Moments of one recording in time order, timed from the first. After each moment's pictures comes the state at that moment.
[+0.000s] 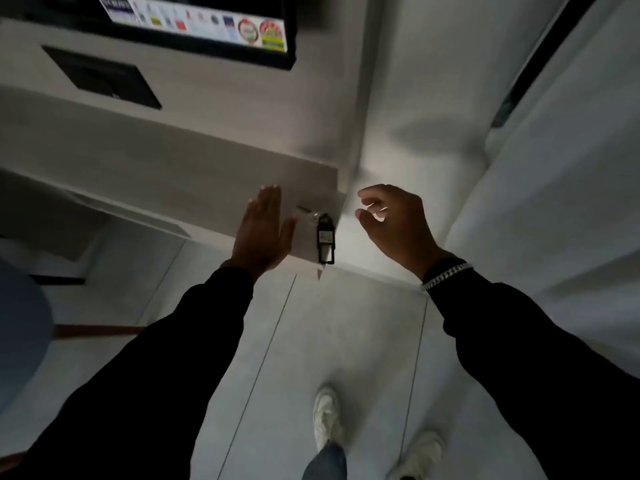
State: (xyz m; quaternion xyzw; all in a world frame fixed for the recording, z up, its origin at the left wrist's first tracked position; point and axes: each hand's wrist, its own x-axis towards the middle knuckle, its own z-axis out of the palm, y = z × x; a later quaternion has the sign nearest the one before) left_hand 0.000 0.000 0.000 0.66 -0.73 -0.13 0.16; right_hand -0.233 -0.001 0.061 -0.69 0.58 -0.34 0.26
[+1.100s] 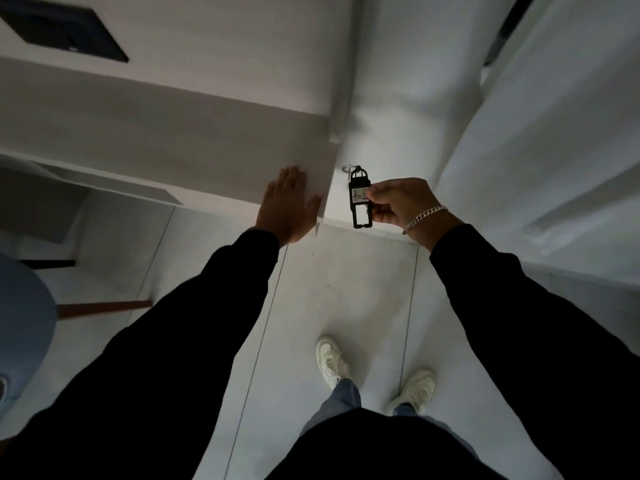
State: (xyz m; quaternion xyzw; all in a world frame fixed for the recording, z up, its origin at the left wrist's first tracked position) left_hand -0.031 0.014 0.002 0.62 -0.75 -0.20 0.04; right_hand -0.236 0.033 0.070 -0.29 0.66 -0.31 0.61
